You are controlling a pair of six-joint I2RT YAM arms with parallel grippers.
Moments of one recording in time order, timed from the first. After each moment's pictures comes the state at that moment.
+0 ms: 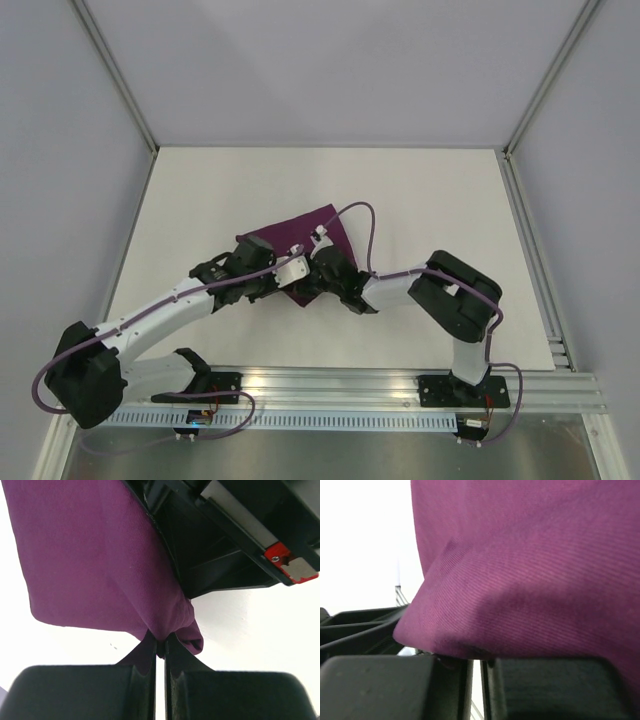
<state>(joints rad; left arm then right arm) -0.68 1.14 0.71 -0.51 -0.04 0.59 0.94 1.88 0.87 0.56 -0.13 1.11</state>
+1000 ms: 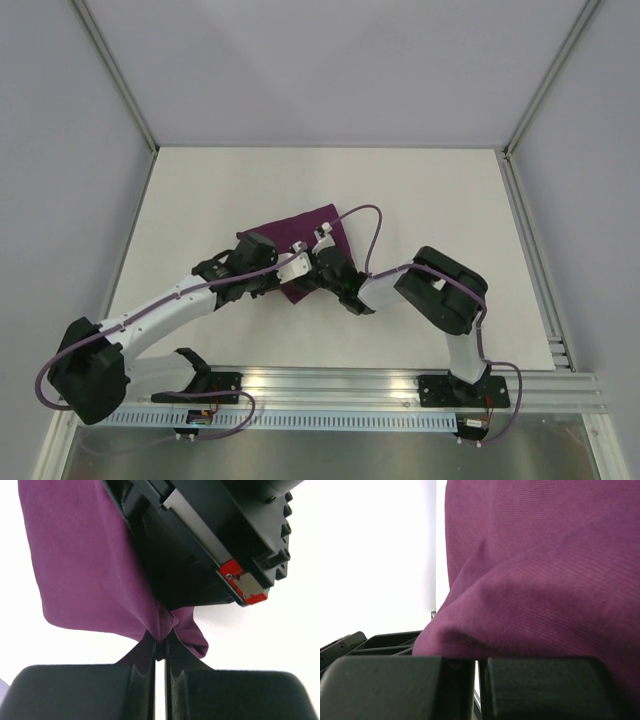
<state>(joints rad) -0.68 1.18 0.72 -0.46 -0.05 0.62 0.92 1.96 0.86 0.80 -0.08 1.26</state>
